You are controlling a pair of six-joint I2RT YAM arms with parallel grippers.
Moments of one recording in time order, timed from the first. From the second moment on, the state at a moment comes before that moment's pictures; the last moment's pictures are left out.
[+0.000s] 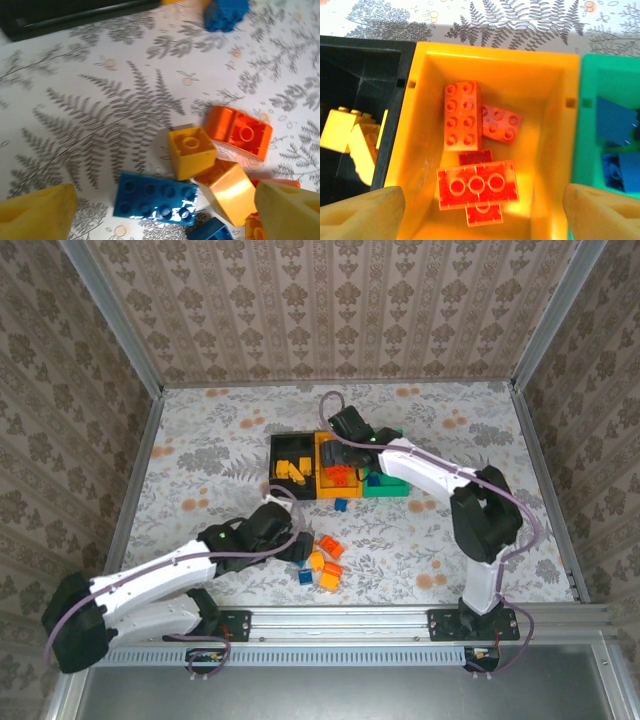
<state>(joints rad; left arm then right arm) -0.99 1.03 0.60 -0.52 -0.13 -0.58 0.62 1.85 1.45 -0.52 0.20 0.46</state>
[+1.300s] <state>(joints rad) -1.01 1.57 0.81 -0.56 -0.18 -0.51 0.59 1.59 1.18 -0.44 0.20 0.50</state>
